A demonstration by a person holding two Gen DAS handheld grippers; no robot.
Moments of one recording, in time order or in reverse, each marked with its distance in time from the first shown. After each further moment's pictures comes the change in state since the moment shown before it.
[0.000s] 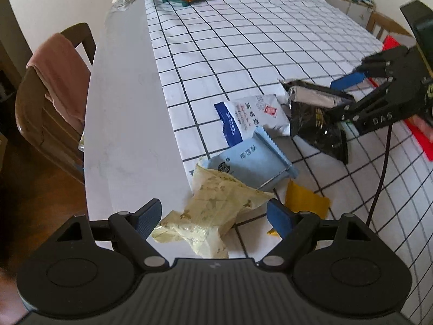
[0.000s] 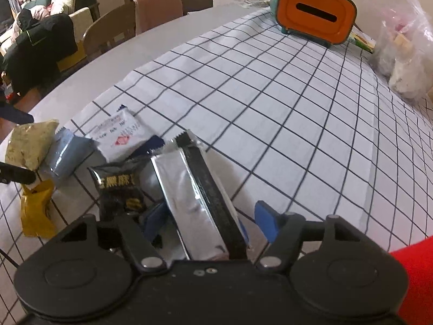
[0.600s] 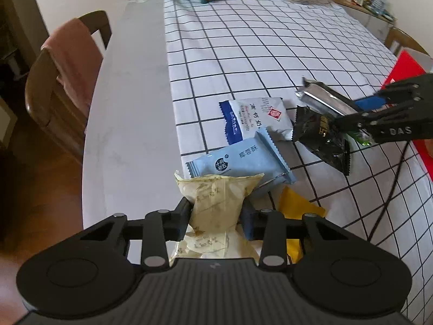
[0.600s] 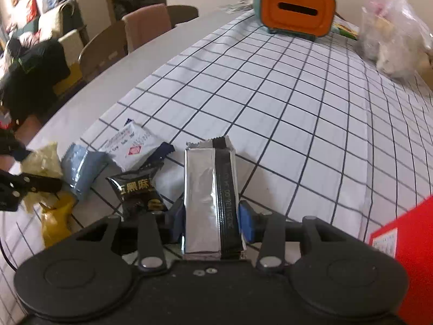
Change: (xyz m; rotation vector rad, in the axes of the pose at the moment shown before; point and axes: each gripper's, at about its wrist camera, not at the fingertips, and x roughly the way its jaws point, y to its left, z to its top) left arm -0.001 -0.009 -0.002 -0.109 0.008 0.042; right arm -0.021 0.001 -0.012 0.149 -0.036 0.012
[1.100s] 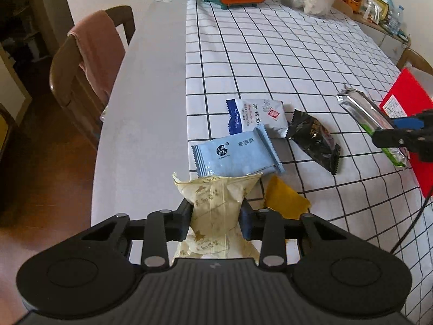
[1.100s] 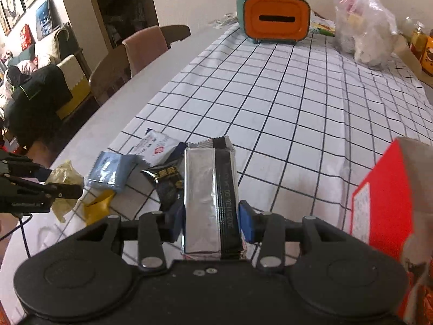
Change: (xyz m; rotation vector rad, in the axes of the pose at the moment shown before) left arm -0.031 -0.010 -0.016 -0.100 -0.019 0.041; right arm -0.067 0.004 -0.022 0.091 -0.055 0.025
